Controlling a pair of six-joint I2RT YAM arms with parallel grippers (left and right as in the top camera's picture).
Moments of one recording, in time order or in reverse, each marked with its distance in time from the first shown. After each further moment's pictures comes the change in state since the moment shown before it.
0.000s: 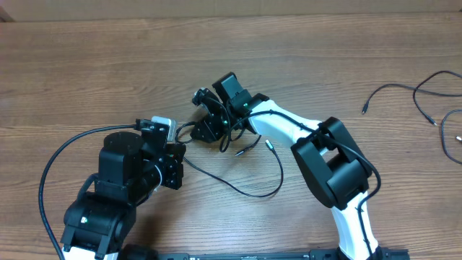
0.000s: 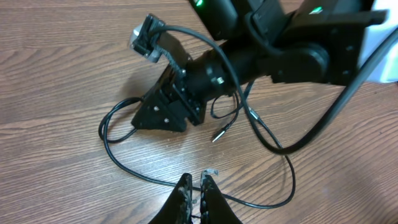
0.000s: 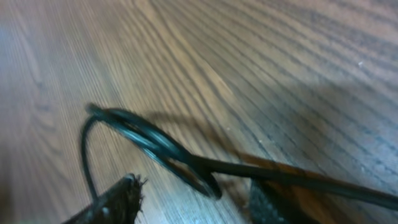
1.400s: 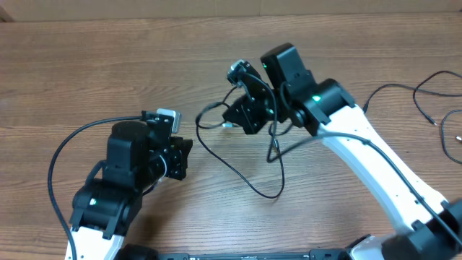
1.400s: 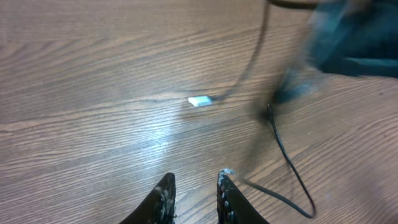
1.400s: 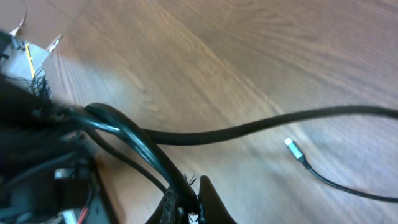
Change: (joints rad) left arm 0.000 0.097 -0.003 0.061 0.007 -0.011; right arm -0.097 -0.620 0.012 -0.549 -0.002 -0.006
